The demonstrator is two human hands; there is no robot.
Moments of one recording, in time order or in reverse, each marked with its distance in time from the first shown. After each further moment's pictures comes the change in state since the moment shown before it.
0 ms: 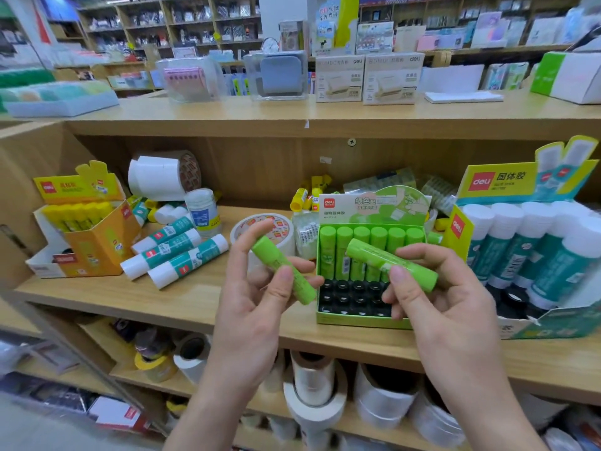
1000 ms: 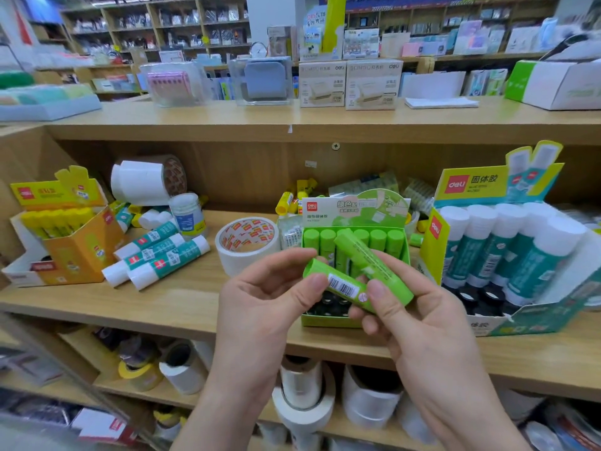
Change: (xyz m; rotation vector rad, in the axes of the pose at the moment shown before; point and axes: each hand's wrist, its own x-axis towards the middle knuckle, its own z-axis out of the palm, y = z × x) left_hand 0.002 -0.001 0.023 -0.141 -0.006 -0.063; right_hand -0.008 -0.011 0.002 0.382 -0.121 0.277
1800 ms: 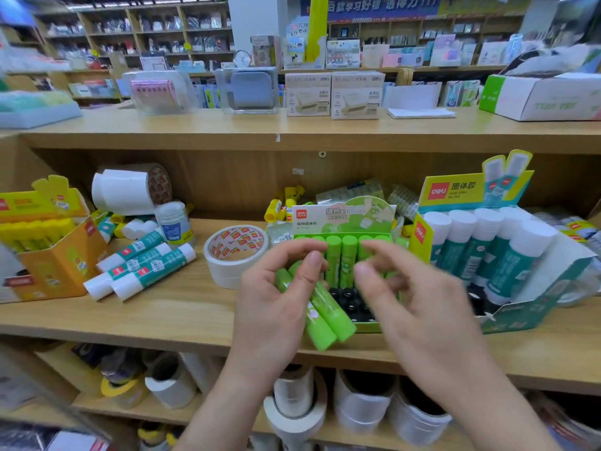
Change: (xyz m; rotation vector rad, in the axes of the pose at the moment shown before) left_hand 0.015 0.000 0.011 0.355 -0.056 0.193; right_hand 0.010 -0.019 -0.010 -0.983 0.043 -0.324
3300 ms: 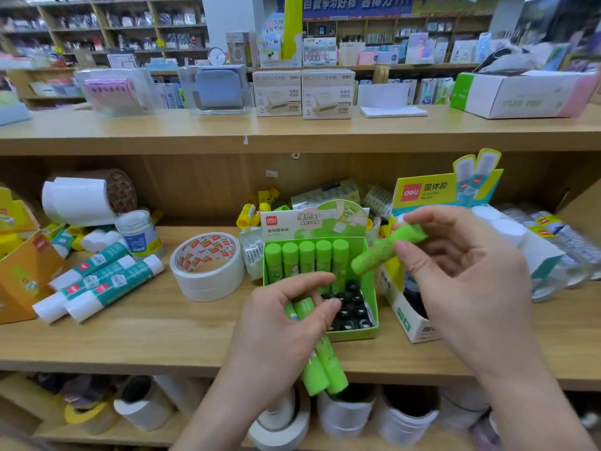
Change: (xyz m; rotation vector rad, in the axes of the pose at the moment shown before) left_hand -0.001 -0.001 0.017 0.215 -0.221 -0.162; right_hand 0.023 0.022 -0.038 0.250 0.295 -0.065
